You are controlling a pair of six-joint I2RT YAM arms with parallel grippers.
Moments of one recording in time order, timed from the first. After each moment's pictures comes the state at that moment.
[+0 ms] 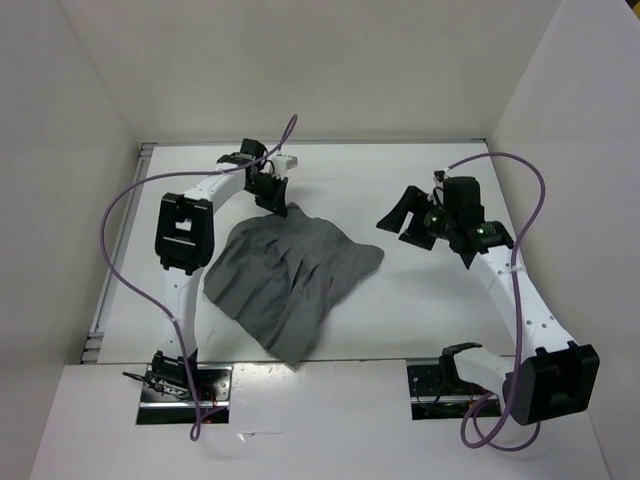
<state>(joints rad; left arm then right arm) -0.21 2.32 1.90 -0.71 0.54 0.22 0.17 1.13 1.00 -0.56 -0.37 0.65</state>
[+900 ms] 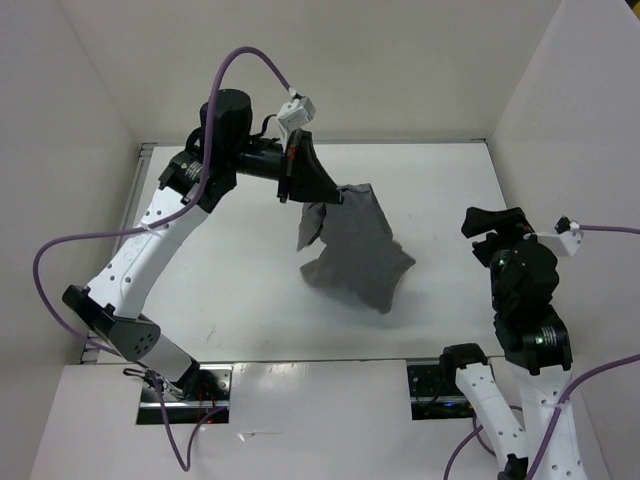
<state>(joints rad) -0.55 1.54 1.89 -0.50 1.16 -0.15 0.11 0.51 0.96 -0.61 0.36 0.84</state>
